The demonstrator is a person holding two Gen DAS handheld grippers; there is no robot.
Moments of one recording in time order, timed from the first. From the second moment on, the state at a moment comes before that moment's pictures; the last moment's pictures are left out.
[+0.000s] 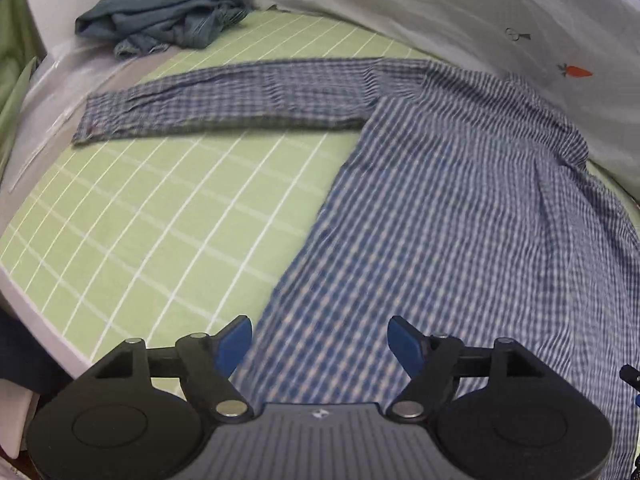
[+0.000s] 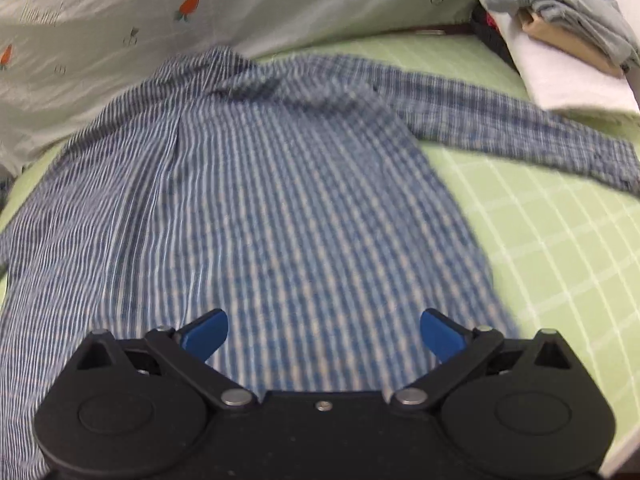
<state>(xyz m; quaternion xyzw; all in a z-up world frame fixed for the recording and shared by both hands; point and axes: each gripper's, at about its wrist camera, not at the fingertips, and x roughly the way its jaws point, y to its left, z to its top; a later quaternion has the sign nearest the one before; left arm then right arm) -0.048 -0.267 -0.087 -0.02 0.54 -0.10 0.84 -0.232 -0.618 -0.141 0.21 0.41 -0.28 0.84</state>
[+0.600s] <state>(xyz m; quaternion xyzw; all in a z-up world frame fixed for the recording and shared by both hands) 0.073 -0.437 -0.093 0.05 0.54 -0.17 0.82 -0.059 -0.803 -0.142 0.15 0.37 -0.31 0.86</state>
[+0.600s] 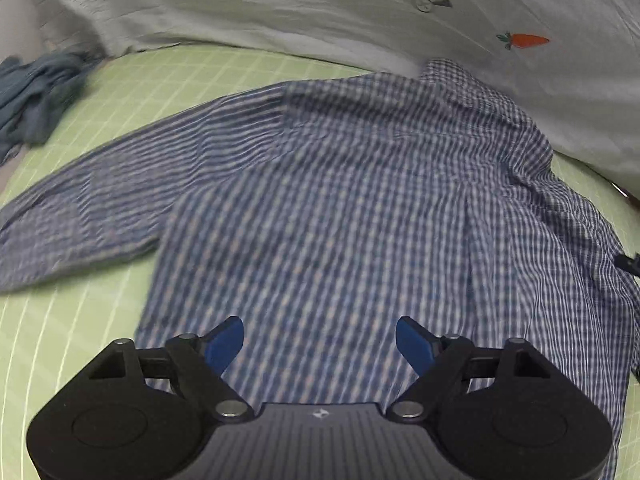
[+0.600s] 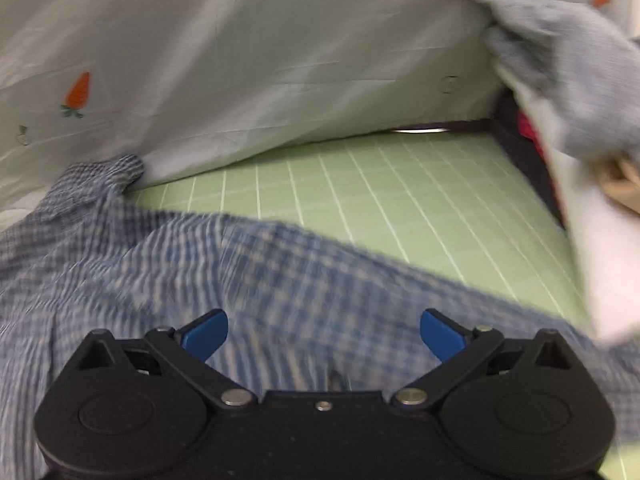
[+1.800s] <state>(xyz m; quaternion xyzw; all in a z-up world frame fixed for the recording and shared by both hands) 0.090 -0.478 -0.111 0.07 0.56 -0.17 0.81 -0.023 -0.871 -0.163 0.12 0.38 -0.18 0.90</state>
